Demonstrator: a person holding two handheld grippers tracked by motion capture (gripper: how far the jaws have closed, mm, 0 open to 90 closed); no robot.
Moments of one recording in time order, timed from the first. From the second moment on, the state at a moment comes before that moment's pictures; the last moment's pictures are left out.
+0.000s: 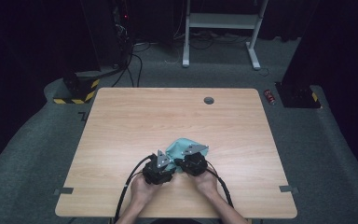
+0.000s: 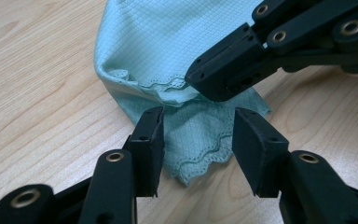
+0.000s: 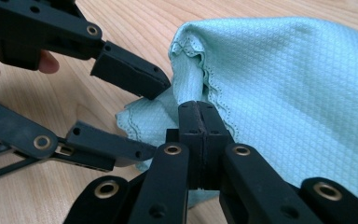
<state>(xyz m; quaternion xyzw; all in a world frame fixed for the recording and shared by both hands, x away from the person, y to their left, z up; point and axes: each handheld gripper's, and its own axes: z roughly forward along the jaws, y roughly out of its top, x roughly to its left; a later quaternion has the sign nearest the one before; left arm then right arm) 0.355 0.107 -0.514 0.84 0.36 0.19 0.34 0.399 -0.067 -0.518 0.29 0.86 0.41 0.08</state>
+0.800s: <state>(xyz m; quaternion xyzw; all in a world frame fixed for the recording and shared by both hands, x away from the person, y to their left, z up) 0.360 0.127 -0.506 0.83 0.38 0.17 0.37 0.400 -0.074 -0.510 0.29 0.85 0.43 0.08</state>
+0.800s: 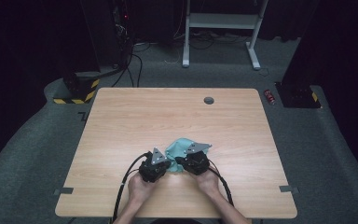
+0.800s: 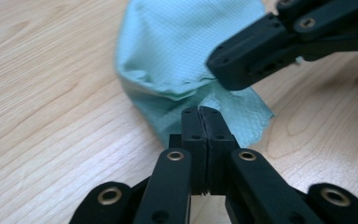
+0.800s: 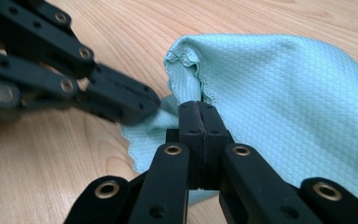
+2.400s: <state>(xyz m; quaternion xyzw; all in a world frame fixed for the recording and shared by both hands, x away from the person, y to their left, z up) 0.378 0.107 -0.502 0.86 0.35 0.18 0.33 0.384 -0.087 -0.512 0.29 0.87 0.40 0.10</state>
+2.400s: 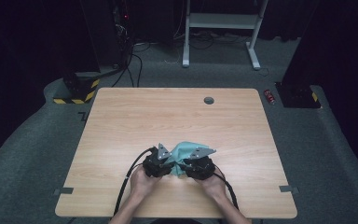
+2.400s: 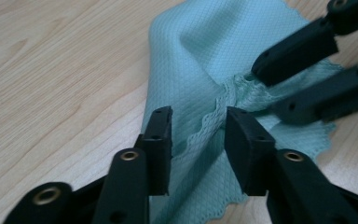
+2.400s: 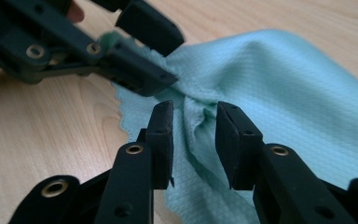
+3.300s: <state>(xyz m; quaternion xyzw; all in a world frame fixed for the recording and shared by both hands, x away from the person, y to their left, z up) 0.385 0.156 -0.490 0.82 0.42 0.18 0.35 0.385 -0.136 -0.505 0.33 0.85 0.39 0.14</state>
